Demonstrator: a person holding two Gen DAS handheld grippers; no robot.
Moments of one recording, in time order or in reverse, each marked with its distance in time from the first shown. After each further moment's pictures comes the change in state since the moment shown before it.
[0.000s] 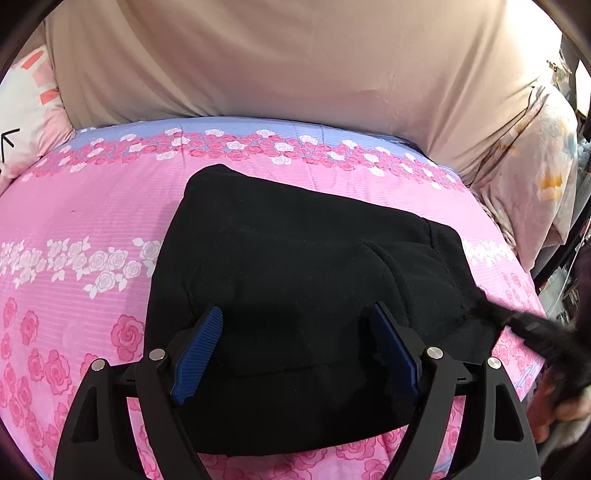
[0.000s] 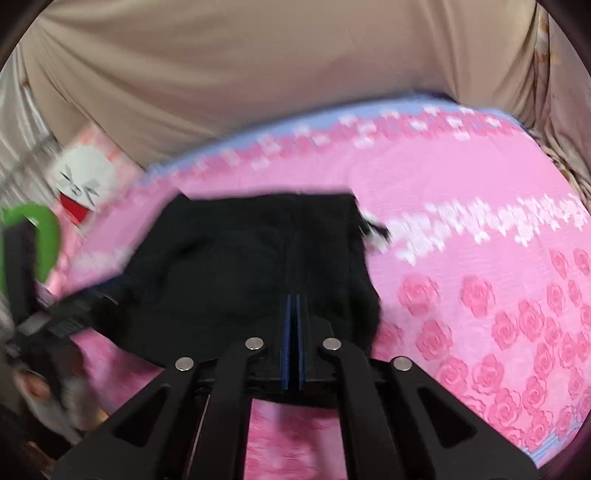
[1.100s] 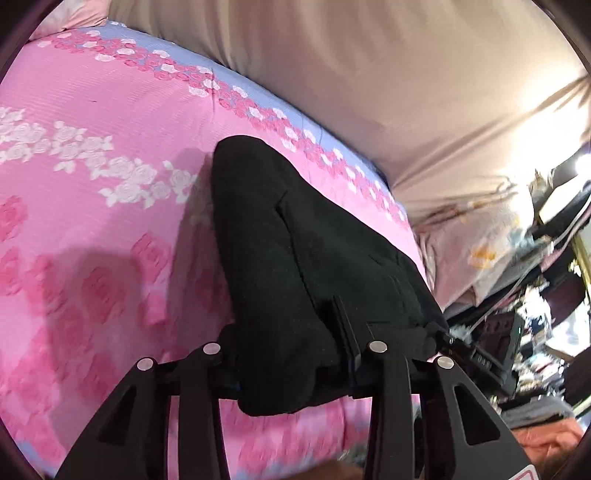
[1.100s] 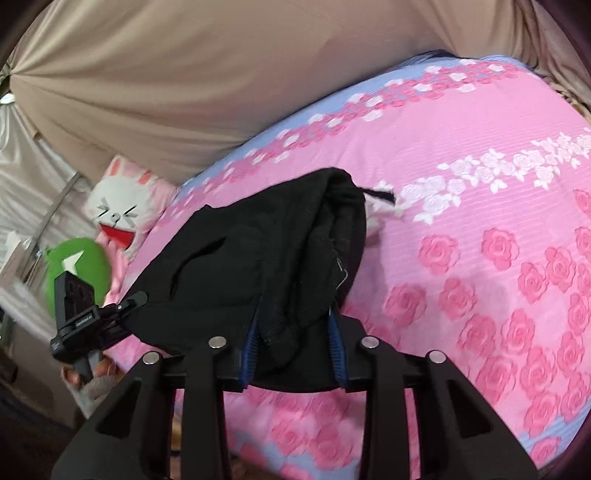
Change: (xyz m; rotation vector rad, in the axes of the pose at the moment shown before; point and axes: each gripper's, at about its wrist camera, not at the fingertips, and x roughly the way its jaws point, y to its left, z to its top) left arm -0.044 0.097 -0.026 -0.349 0.084 -0.358; right arm -0.036 -0.016 -0.004 0.124 0.038 0.255
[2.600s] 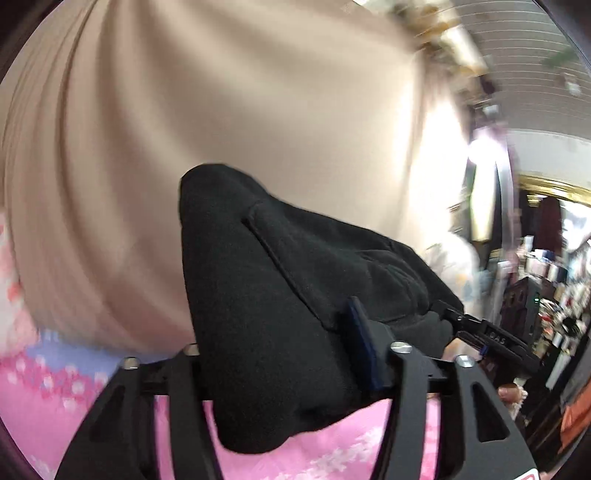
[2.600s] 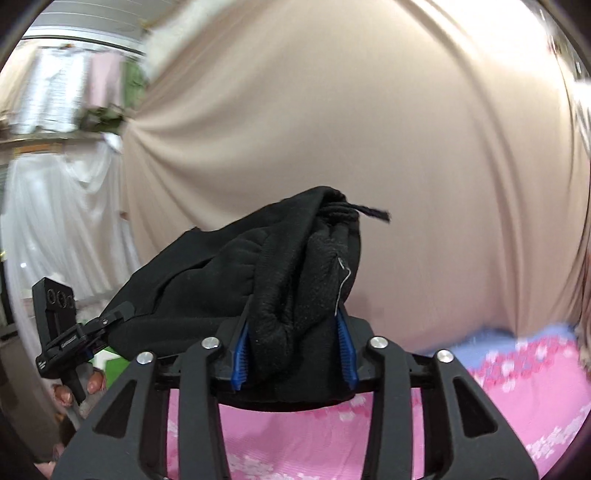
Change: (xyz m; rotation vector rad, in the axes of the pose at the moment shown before) left arm -0.093 -0.187 0.180 0.535 -0.560 -0.032; right arm -0.098 0.109 0.217 -0.250 -0.643 0.097
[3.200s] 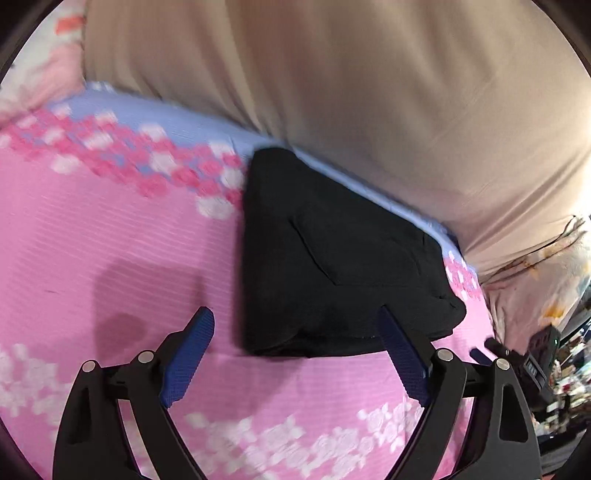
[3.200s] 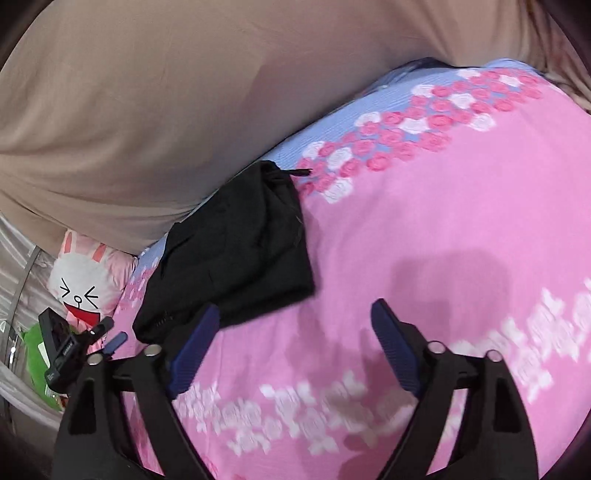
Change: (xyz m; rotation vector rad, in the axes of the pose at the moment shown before) left arm 0.150 0.173 -0.207 -0.440 0.542 0.240; right arm 0.124 -0.160 -0.191 0.393 0.529 -0.201
